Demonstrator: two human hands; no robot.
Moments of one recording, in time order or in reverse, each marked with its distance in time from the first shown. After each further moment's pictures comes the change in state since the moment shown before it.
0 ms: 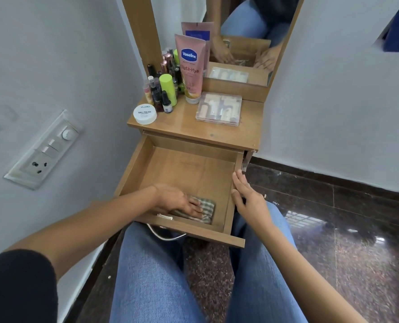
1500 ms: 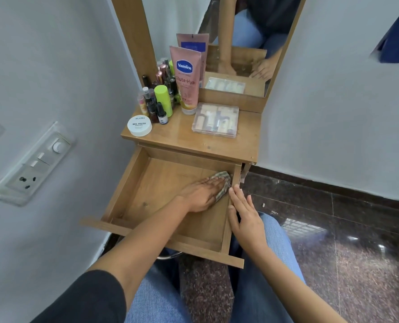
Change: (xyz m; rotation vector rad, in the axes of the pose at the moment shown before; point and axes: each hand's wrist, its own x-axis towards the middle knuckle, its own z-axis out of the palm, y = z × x) left_hand 0.076 -0.012 -0.023 -0.162 0.554 -0.415; right_hand -0.007 -0.008 0.015 -0.097 0.155 -0.006
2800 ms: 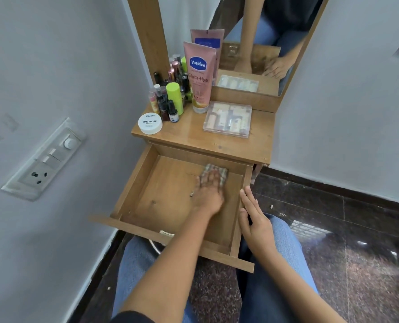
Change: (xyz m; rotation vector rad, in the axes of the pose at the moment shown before) left_hand 0.010 0.024 0.021 -0.331 0.180 -0.616; right_hand -0.002 0.013 0.011 0.178 -0.009 0.002
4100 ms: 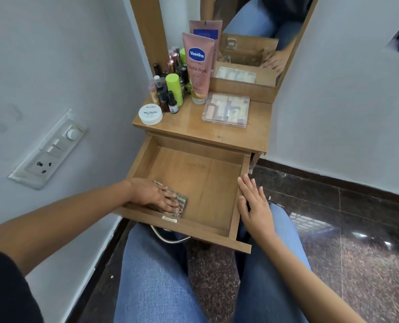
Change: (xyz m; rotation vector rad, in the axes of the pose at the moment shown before) left_hand -0.040 -0.130 -0.111 0.822 -0.812 0.819; right_hand 0.003 0.006 -0.004 -0.221 -0.023 -0.094
